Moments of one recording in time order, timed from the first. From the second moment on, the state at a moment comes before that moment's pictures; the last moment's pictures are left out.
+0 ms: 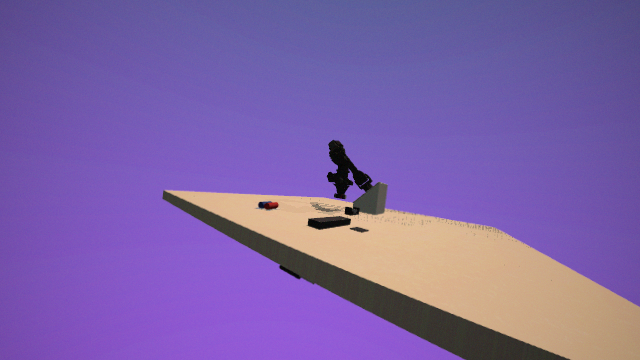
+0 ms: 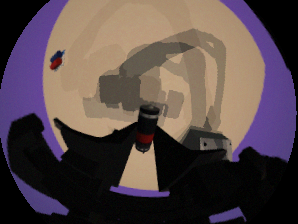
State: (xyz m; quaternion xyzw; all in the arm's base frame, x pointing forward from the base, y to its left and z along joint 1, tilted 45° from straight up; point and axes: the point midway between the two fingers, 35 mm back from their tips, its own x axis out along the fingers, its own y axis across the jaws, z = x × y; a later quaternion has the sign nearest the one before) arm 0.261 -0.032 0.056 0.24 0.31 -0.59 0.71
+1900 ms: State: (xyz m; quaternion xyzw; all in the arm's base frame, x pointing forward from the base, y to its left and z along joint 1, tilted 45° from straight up) arm 0.296 0.020 -0.026 -0.32 0.54 -0.17 0.76
